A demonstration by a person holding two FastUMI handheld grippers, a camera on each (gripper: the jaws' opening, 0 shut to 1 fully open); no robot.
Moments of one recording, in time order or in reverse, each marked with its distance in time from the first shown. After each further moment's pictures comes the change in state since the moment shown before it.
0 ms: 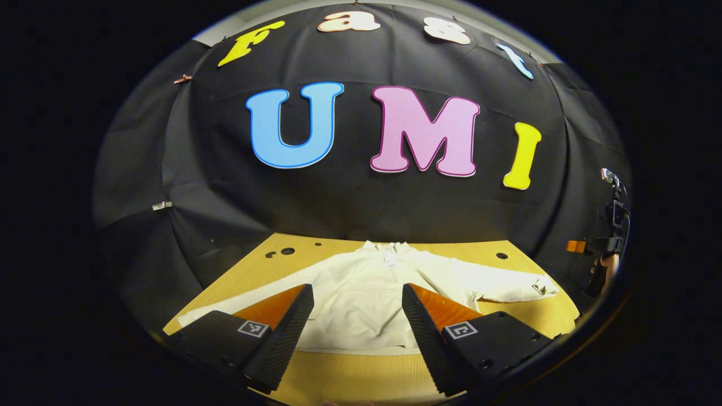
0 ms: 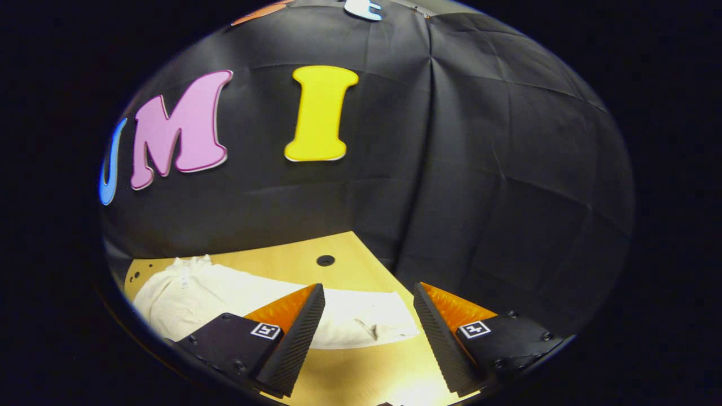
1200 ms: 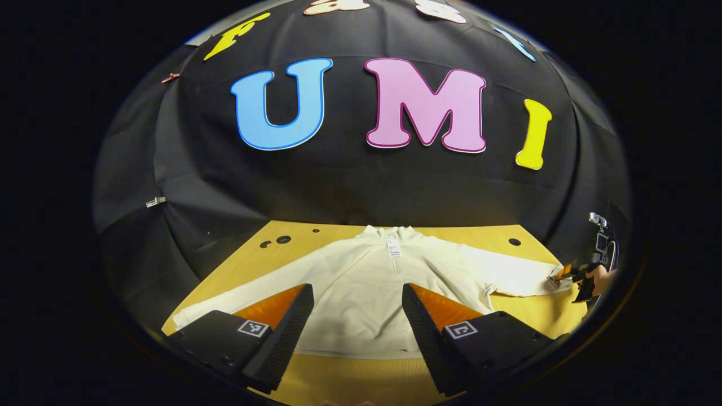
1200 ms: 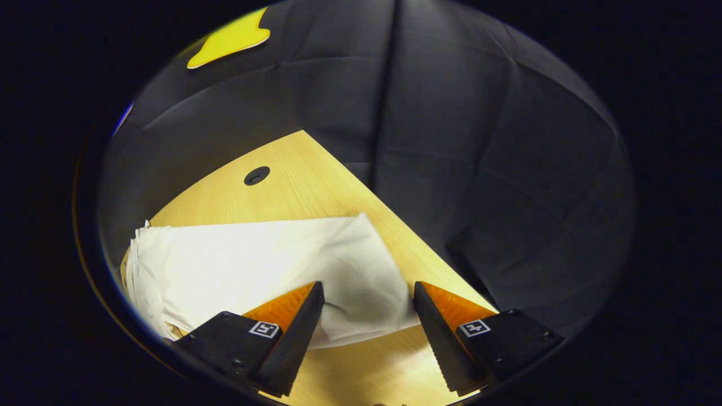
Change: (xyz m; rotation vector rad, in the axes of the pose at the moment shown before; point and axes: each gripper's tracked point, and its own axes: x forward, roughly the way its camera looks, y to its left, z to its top) left arm 0.053 -0.017 -0.021 0.029 0.083 0.033; right arm 0.120 -0.039 -0.174 0.126 0.527 -0.052
